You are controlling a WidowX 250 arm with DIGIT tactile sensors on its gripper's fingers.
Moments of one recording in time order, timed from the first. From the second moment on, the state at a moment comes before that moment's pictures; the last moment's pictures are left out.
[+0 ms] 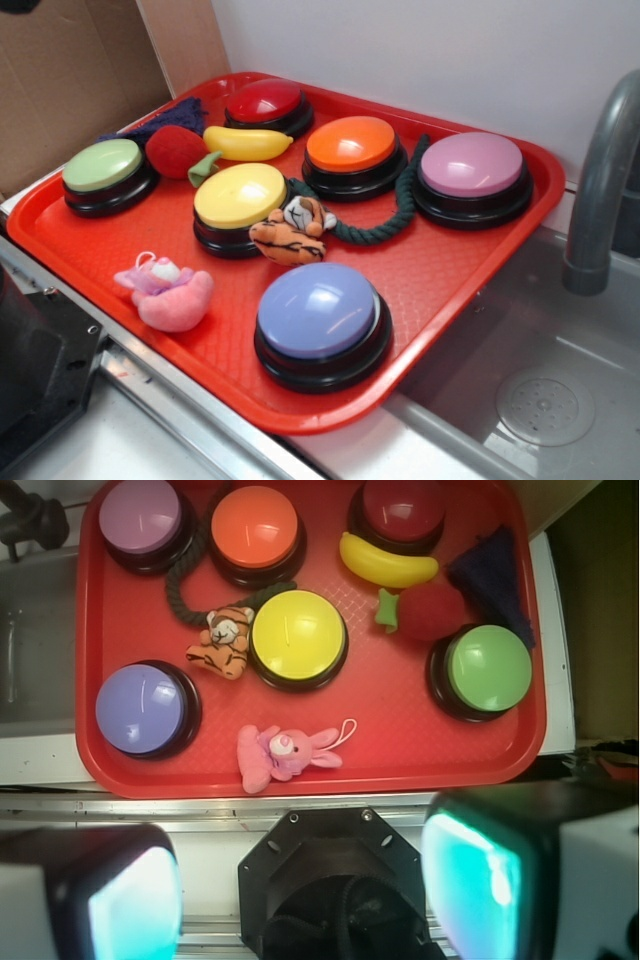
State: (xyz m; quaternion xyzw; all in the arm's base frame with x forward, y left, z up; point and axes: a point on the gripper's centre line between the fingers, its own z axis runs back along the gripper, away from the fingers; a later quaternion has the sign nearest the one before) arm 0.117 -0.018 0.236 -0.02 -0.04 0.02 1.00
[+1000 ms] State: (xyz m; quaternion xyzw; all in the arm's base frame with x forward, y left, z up) arm 0.134 -0.005 0.123 -0.06 0.00 0.08 1.00
